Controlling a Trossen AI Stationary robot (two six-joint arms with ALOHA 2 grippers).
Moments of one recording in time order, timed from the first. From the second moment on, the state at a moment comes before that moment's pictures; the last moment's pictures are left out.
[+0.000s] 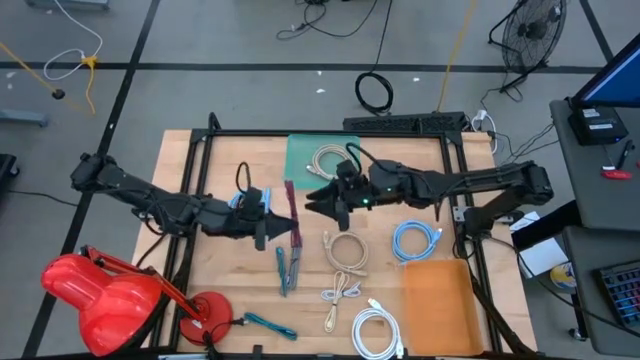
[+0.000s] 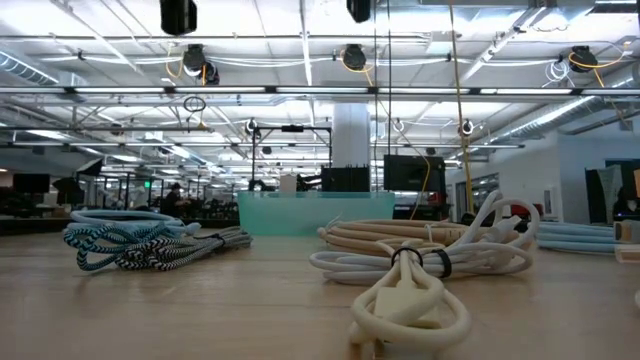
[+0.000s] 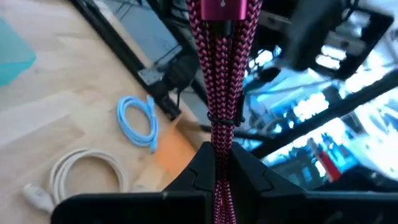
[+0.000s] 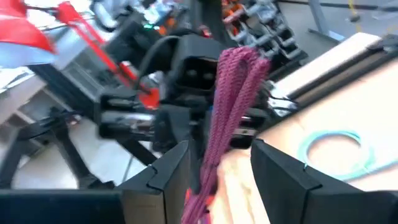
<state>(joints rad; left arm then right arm) -0.32 1.12 0.78 0.22 -0.36 -0.94 0.05 1.50 1.28 0.09 -0.05 0.65</state>
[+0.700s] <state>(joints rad) -0.19 1.12 0.78 0.28 -0.13 -0.89 0.05 1.54 1.28 0.14 0.05 0.72</state>
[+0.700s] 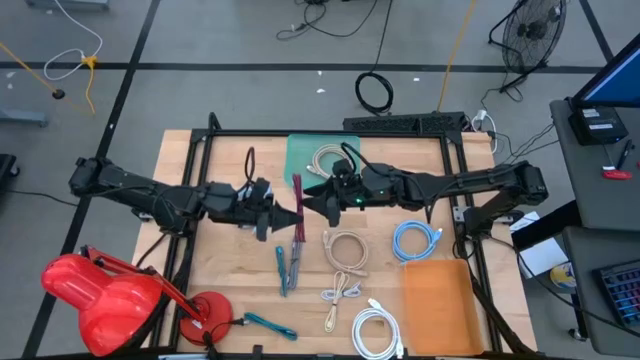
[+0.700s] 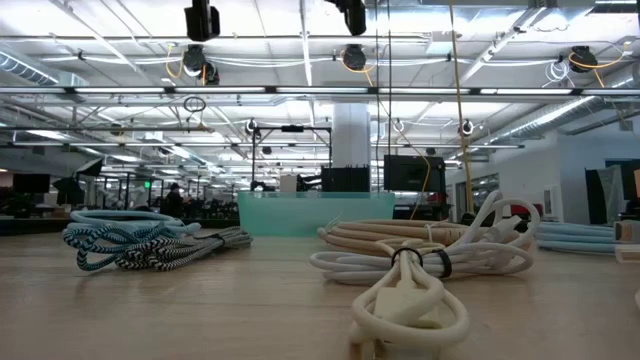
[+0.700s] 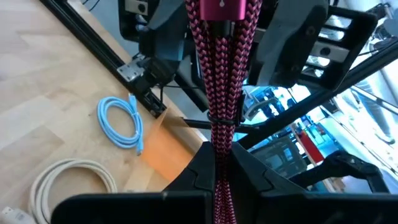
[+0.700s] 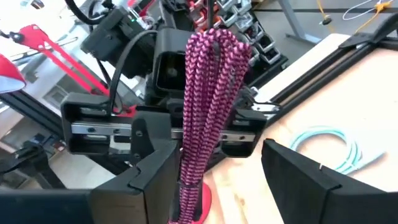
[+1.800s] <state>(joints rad) -0.12 1.13 0.78 0.28 -0.04 -0.89 0.05 1.62 1.28 0.25 0.02 0.77</state>
